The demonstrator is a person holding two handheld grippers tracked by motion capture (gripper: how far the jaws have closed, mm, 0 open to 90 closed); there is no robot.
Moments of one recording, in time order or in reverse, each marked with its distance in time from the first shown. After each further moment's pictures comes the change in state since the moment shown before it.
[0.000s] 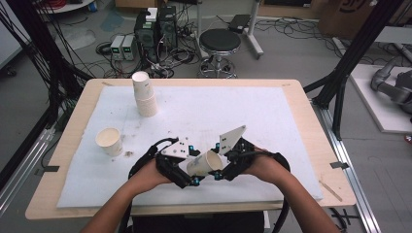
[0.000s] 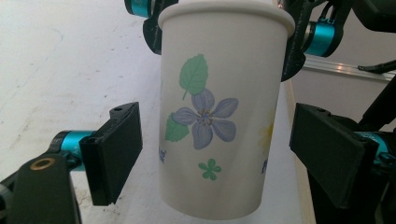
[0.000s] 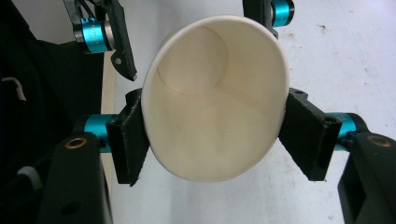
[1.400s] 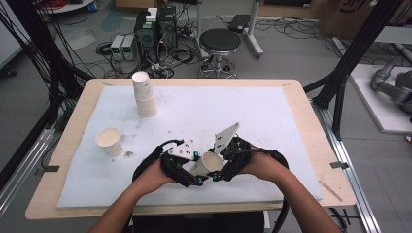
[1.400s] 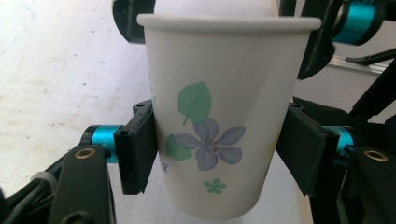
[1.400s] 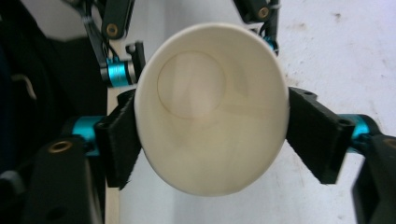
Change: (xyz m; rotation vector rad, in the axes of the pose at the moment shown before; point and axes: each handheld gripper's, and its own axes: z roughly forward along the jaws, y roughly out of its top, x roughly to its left) left arm 0.002 -0.004 0.015 0.038 -0.044 -0.030; right arm -0.004 0.008 0.004 0.046 0.038 0.028
